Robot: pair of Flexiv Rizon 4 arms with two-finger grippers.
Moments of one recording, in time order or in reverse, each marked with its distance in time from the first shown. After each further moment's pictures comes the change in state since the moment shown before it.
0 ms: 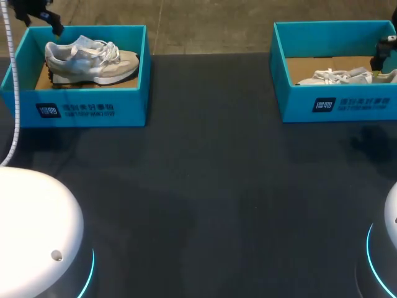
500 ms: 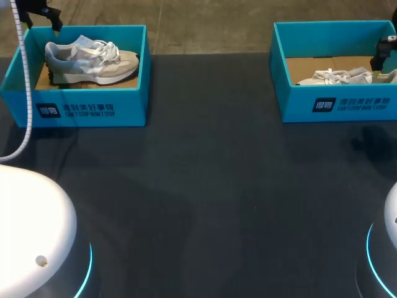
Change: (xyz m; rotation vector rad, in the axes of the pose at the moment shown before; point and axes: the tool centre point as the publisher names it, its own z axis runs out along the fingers) left arm -0.010 -0.018 0.037 -0.075 0.052 -0.115; right arm 0.000 0.000 0.000 0.000 0.000 0.000
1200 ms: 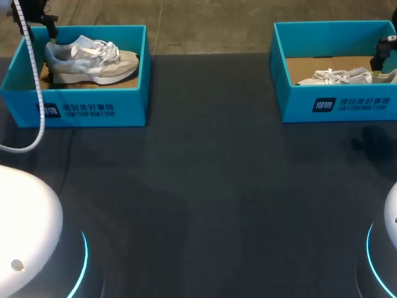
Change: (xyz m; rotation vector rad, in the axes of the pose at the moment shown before) left arm -0.017 0.010 0.049 -0.100 0.089 -0.111; right arm 0.000 0.000 0.000 0.000 0.000 0.000
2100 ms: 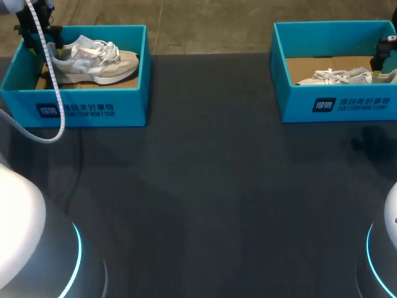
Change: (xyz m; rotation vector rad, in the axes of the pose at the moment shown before) left arm 0.002 -0.003 0.054 -0.111 0.038 -0.060; right arm 0.000 0.000 0.000 0.000 0.000 0.000
